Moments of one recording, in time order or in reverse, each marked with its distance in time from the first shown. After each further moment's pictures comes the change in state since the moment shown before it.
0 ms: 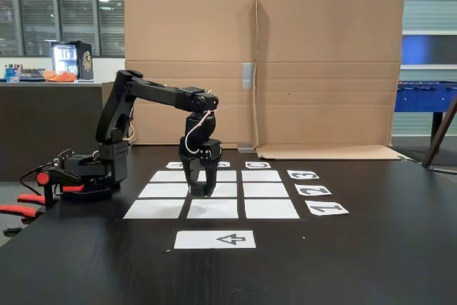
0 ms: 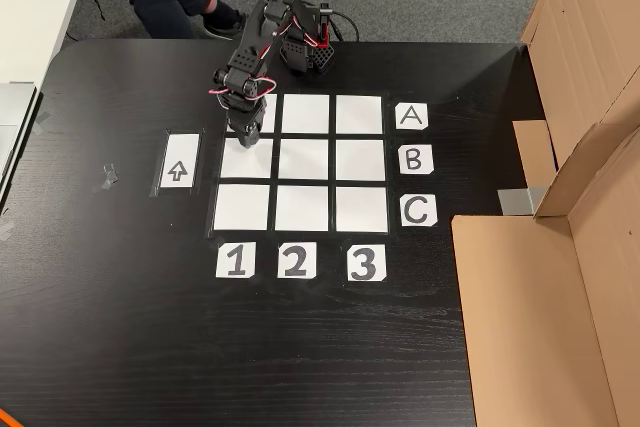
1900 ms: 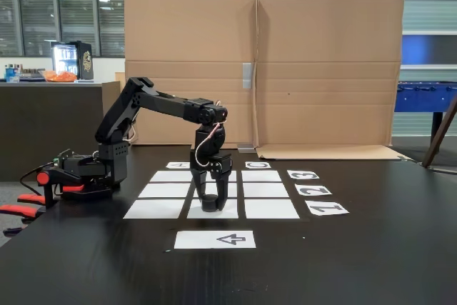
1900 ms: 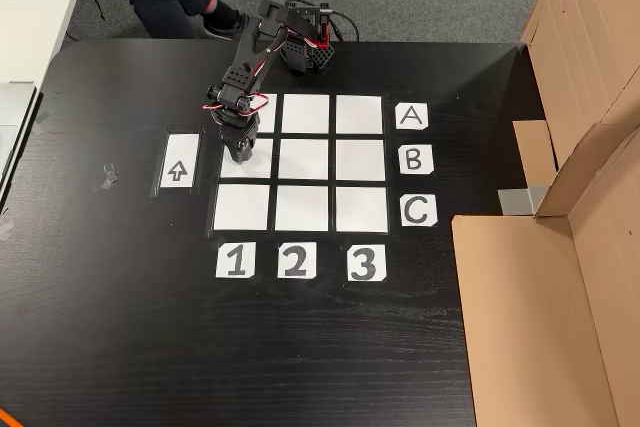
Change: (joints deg) arm 0.5 -11.2 -11.0 -2.9 0.4
